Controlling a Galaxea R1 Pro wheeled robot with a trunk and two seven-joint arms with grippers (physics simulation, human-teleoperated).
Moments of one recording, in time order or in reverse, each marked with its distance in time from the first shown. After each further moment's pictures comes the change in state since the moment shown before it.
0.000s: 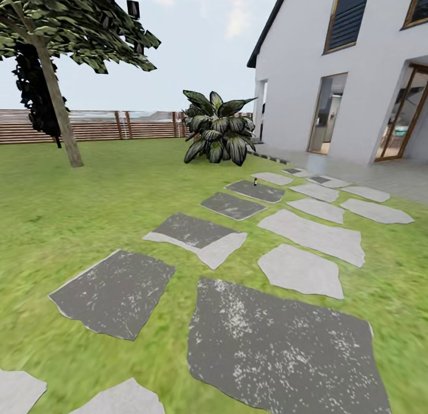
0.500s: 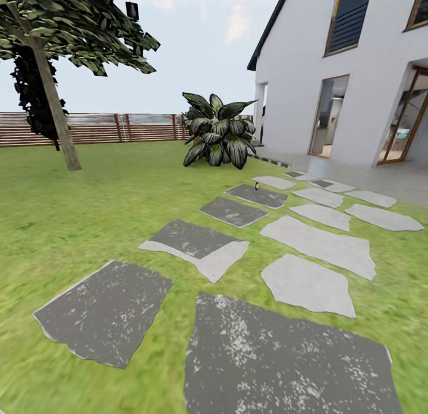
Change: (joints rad) left arm 0.000 0.000 0.001 0.000 0.000 0.000 0.000; right arm 0.000 0.000 0.000 0.000 0.000 0.000 0.001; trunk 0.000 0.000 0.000
